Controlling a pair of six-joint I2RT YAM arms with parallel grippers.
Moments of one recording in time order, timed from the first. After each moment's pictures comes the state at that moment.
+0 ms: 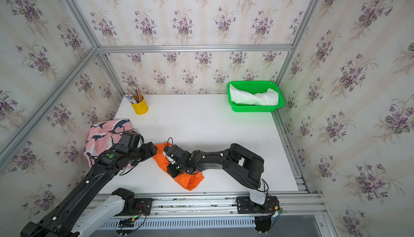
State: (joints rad) left arm -0.29 0.88 0.71 -0.83 0.03 -0.73; right arm 1.18 1.92 1.10 -0.09 -0.26 0.51
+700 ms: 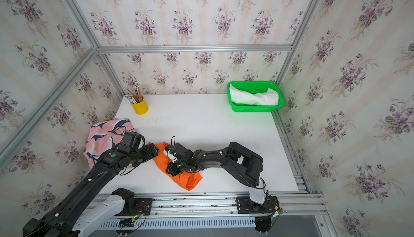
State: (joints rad) left arm -0.29 0.91 0.69 -0.81 0.07 -0.73; right arm 1.14 1.93 1.05 0.02 -0.37 0.55
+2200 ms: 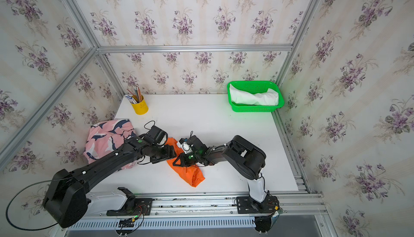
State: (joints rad) left arm -0.53 1.31 0.87 -0.78 0.16 -0.71; right arm 0.91 1.95 0.82 0.41 -0.67 0.82
